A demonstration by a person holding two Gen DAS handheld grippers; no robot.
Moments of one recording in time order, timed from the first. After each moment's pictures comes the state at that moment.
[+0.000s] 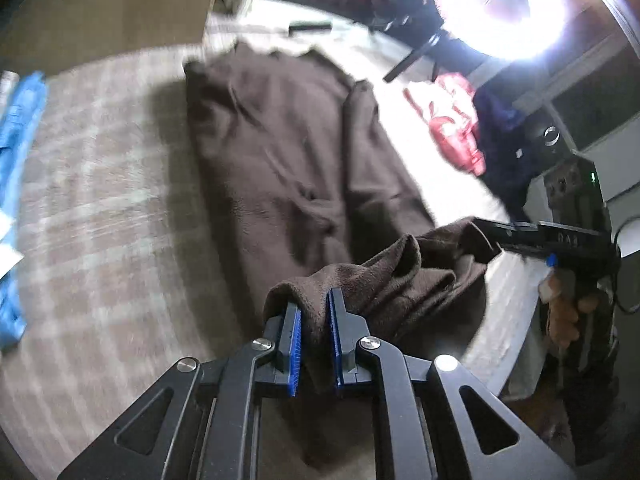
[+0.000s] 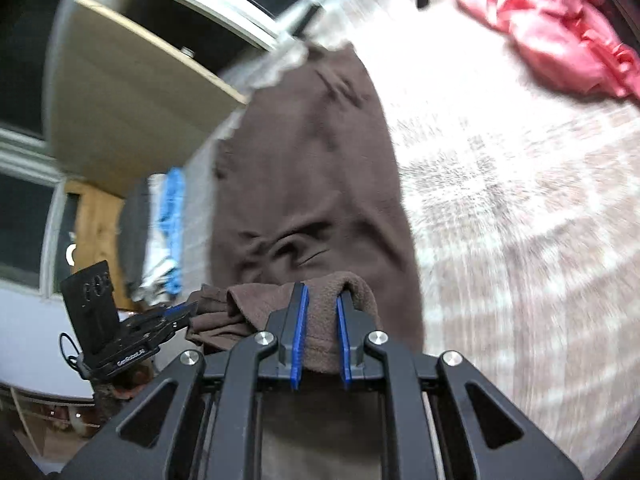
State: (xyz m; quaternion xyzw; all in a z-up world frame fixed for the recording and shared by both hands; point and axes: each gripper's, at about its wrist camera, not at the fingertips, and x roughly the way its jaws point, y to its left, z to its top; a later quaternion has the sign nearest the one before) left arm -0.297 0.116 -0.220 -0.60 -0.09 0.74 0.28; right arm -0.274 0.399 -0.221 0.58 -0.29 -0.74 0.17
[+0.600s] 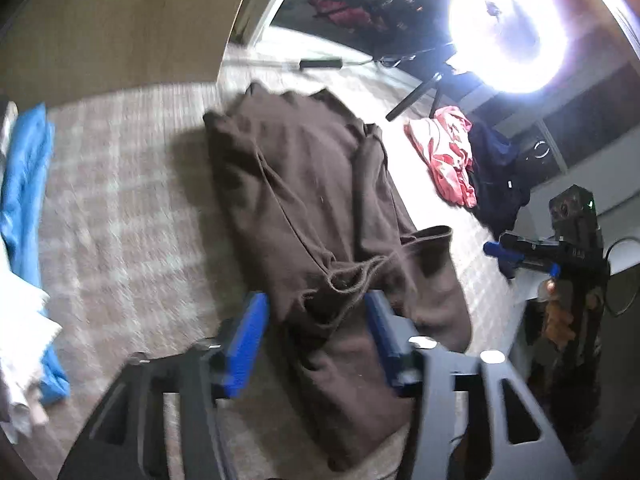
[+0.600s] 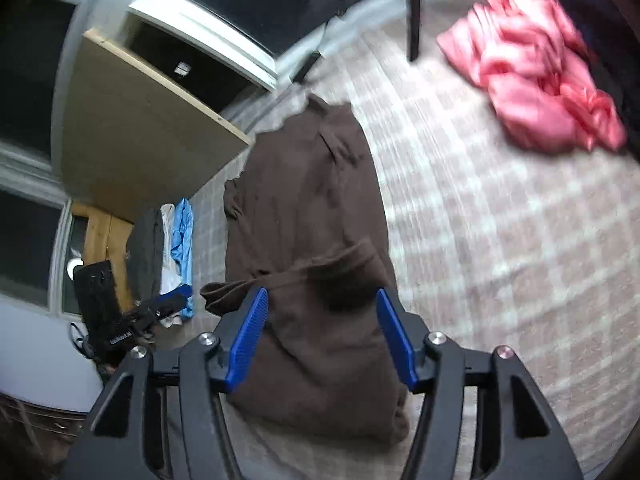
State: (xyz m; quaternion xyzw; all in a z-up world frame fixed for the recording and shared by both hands) left arm -0.326 0.084 -0.170 -0.56 -0.09 0.77 0.31; right arm -0.273 0.426 -0.158 0.54 -0.26 -0.79 0.15
